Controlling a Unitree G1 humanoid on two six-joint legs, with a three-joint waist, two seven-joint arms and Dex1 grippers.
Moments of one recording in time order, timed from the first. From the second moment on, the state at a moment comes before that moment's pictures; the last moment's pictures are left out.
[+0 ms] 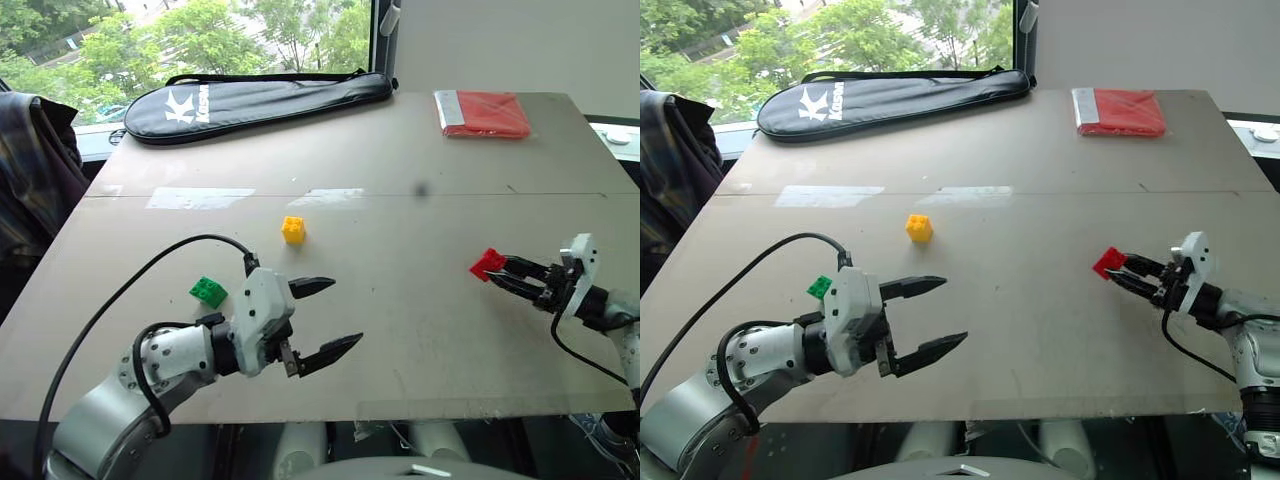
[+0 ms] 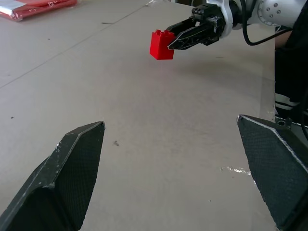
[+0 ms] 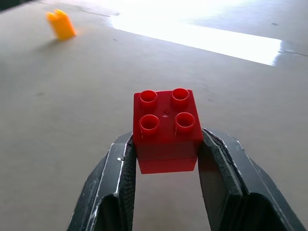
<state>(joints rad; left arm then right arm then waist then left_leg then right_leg) 0.16 0.76 0.07 -0.86 -0.66 0.57 -0.72 -0.17 -0.69 -0.17 0.15 0.53 0.25 1.25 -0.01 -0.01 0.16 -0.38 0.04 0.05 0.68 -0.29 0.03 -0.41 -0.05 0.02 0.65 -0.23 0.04</state>
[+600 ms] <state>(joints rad) 0.18 0.83 0.15 -0.71 -0.67 0.44 -0.98 -0.56 -0.71 0.25 0.70 0.45 -0.28 1.56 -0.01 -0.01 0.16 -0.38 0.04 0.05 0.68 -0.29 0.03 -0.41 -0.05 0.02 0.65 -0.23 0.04</state>
